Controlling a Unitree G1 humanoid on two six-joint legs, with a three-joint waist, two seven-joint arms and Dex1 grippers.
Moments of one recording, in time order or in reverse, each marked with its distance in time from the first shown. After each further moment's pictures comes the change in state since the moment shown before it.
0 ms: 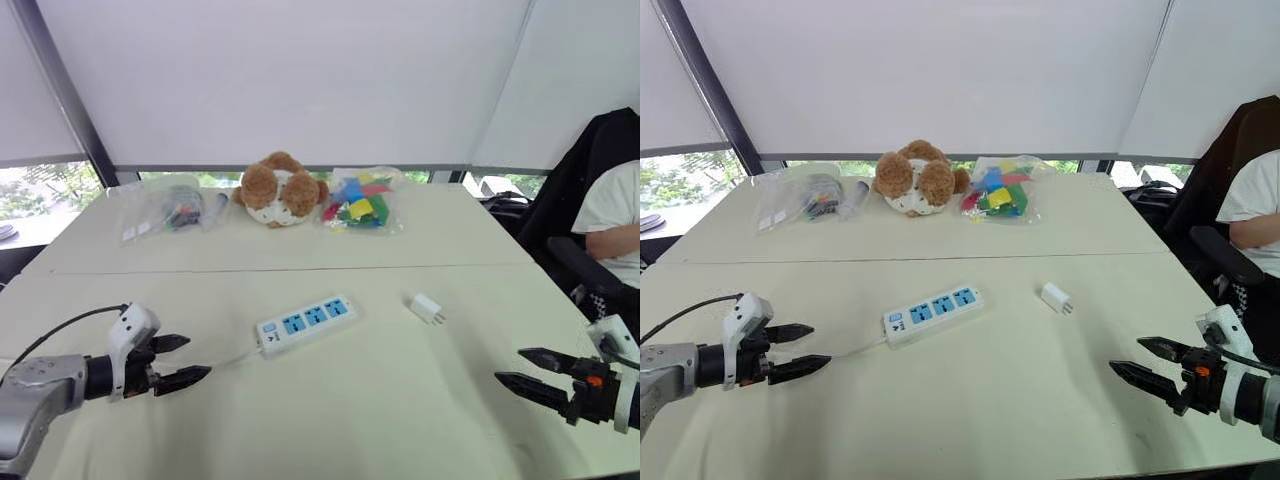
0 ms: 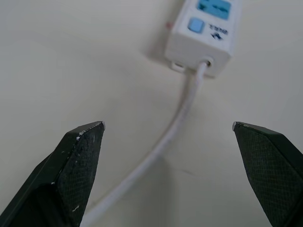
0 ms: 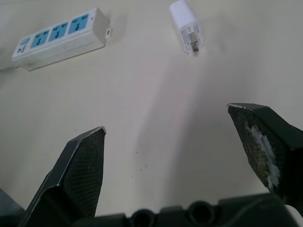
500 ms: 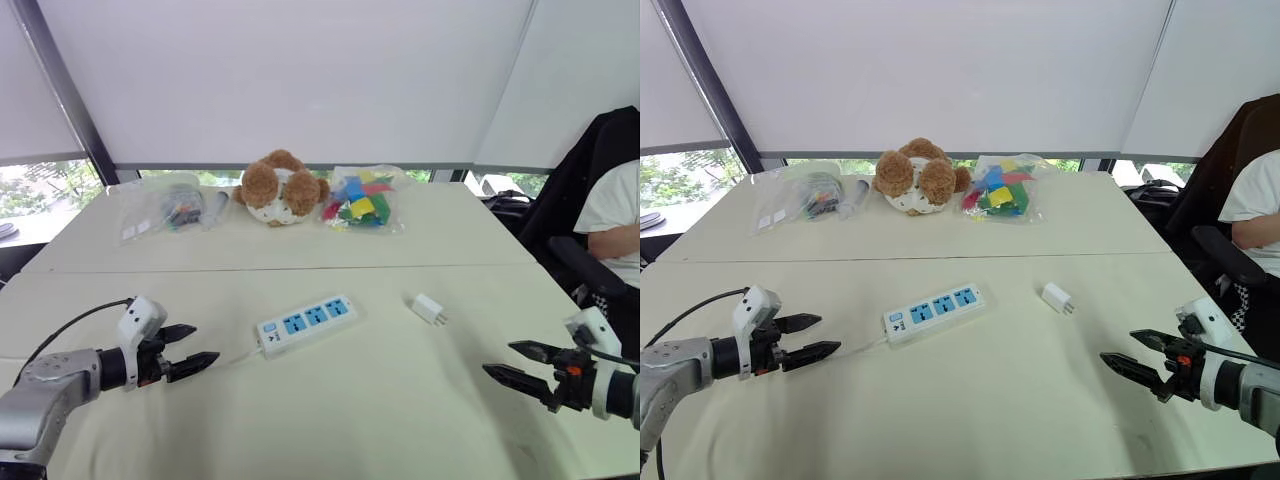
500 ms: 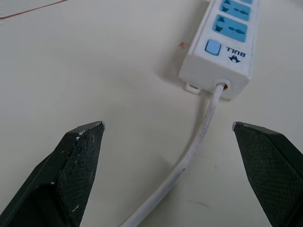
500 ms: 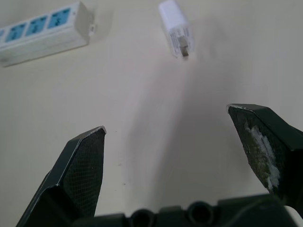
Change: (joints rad) left arm -0.035 -0.046 -0.016 0.019 0.002 0.007 0.066; right arm -0.112 0.001 0.105 0.031 -0.091 0.026 -0.078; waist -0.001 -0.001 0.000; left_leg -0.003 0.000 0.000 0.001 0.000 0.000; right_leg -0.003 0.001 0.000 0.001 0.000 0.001
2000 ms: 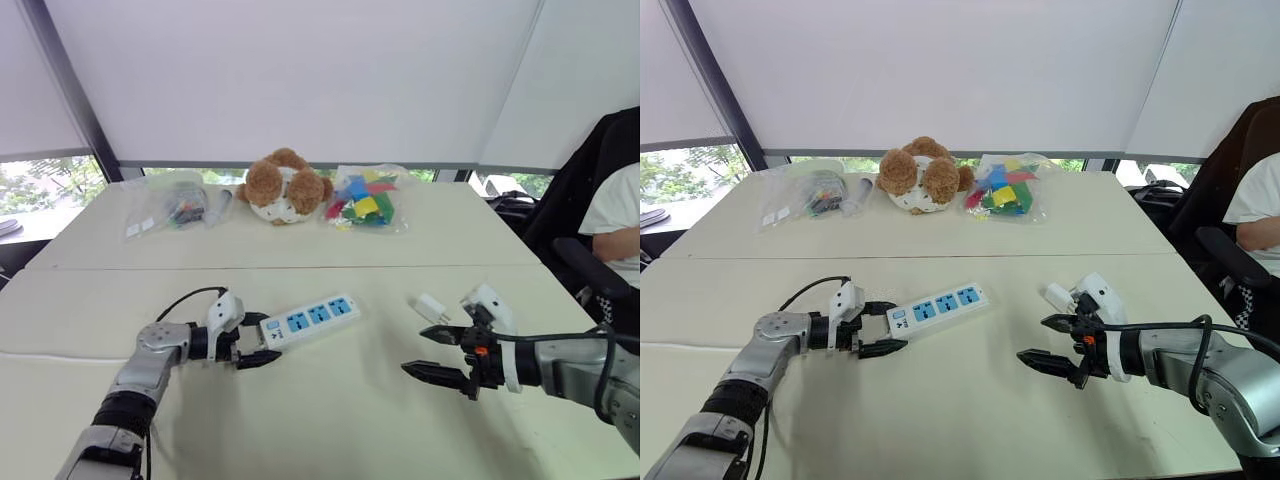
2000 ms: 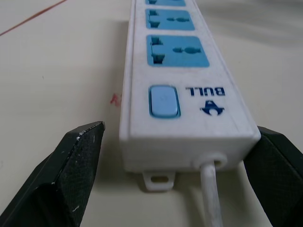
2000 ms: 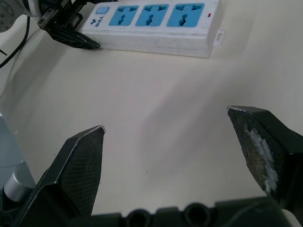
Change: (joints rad) left arm -0.443 -0.314 -0.316 0.664 0.295 -0.637 -0.263; right arm -0.321 -0.001 0.287 -0.300 0.143 0.298 -0.133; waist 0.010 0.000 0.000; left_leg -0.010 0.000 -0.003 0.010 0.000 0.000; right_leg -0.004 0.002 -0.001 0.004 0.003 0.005
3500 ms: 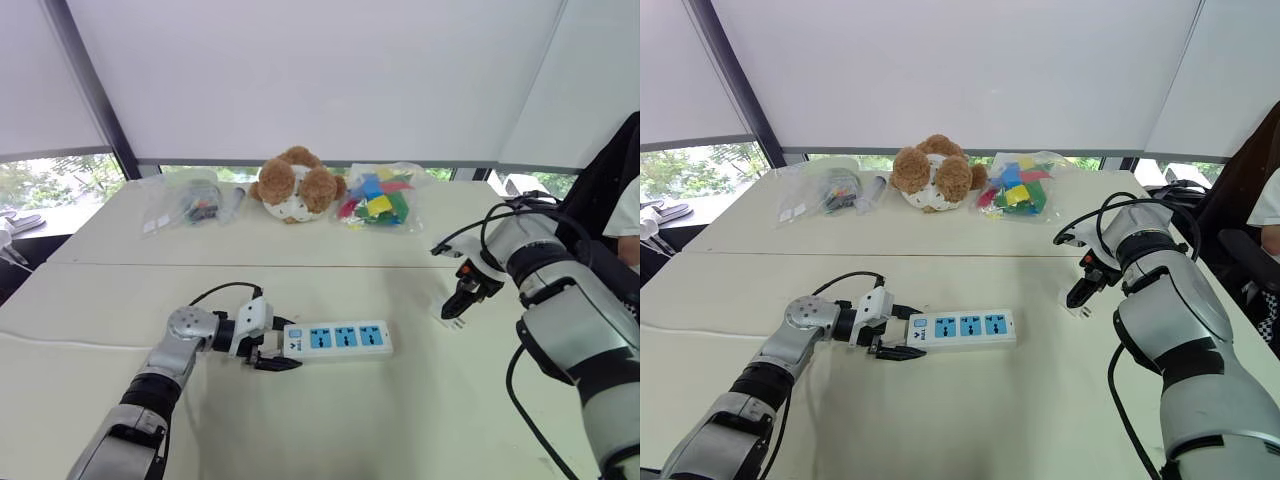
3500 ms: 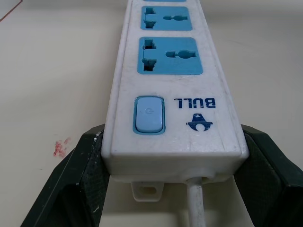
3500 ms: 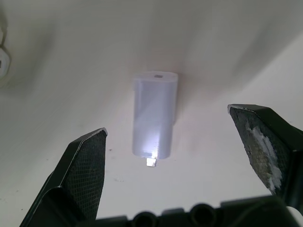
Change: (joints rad) left arm -0.067 -0.046 -0.110 0.007 0.106 -0.142 -0.125; right arm -1.246 0.293 0.832 1.854 -1.109 -0.485 0.728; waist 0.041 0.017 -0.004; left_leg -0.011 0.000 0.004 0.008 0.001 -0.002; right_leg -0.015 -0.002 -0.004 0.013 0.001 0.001
